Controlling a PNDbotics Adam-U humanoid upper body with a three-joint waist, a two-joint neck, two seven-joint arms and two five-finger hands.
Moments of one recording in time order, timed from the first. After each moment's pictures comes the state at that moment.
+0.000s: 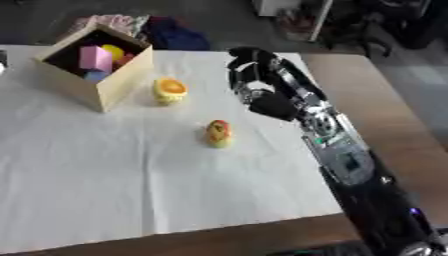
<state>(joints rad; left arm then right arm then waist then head) -0.74 0.63 -0.09 -1.15 -0.74 -0.40 0.09 -0.58 -0.42 0.26 -1.50 0.11 -0.12 0.22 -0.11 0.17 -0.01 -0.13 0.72</state>
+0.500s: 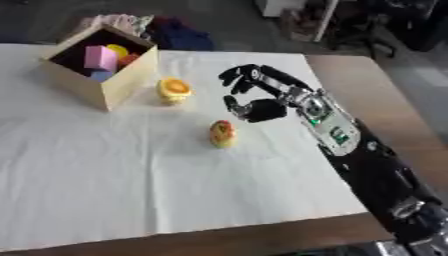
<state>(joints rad) -0.44 0.61 -0.06 -1.48 -0.44 -0.34 0.06 -0.67 -0.48 0.30 -1.28 0.35 -0.23 0.41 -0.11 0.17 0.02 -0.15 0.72</state>
